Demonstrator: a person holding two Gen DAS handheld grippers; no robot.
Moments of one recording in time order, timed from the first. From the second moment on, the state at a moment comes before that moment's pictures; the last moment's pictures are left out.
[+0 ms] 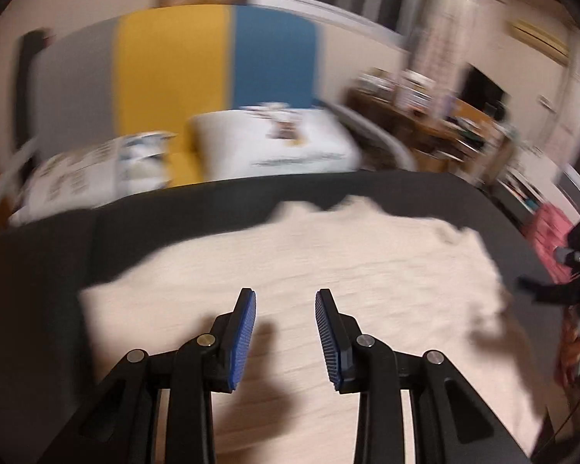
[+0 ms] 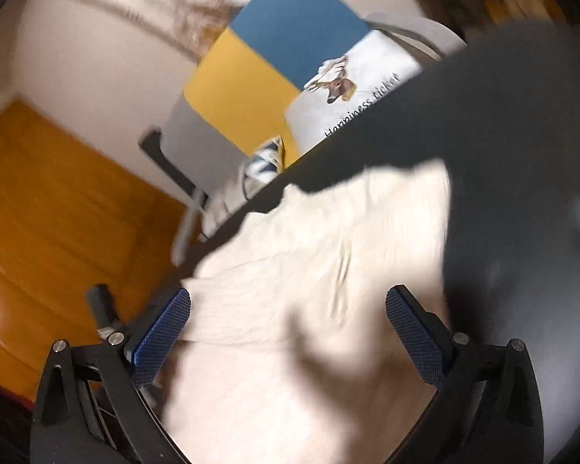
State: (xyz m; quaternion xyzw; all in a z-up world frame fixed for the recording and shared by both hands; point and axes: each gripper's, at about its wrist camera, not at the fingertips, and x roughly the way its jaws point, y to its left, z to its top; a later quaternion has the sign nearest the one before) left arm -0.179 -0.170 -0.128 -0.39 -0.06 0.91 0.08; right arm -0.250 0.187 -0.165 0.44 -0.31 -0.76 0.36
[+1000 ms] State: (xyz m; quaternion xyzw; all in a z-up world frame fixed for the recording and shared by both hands) left arm -0.199 -0.106 -0.150 -0.40 -0.12 0.90 0.12; right arm -0.234 0.168 -0.142 0.37 -0.28 -0.85 0.24
